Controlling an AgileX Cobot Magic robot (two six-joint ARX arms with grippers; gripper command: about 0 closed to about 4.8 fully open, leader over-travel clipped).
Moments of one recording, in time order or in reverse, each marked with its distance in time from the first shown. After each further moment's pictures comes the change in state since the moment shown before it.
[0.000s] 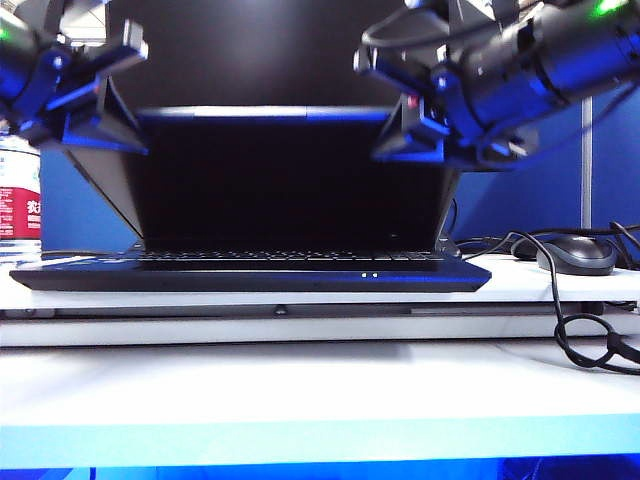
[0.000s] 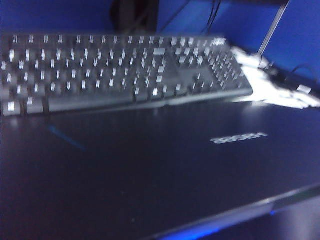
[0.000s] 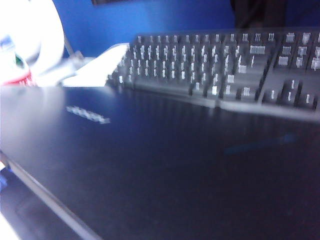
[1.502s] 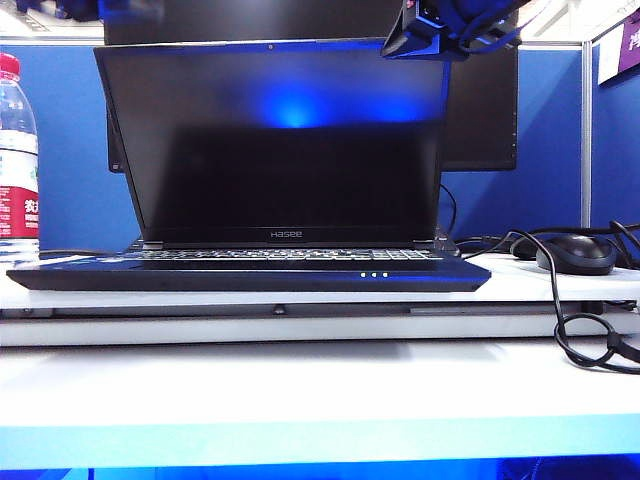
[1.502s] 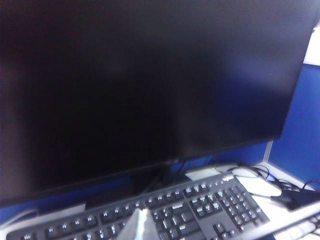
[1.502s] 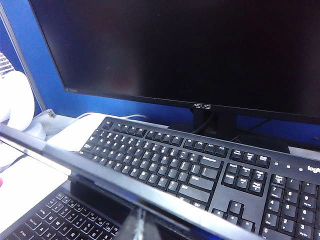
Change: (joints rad) left arm 0.130 0.173 0.382 0.133 0.129 0.089; right arm -0.138 0.045 0.410 -0.256 -0.063 -0.101
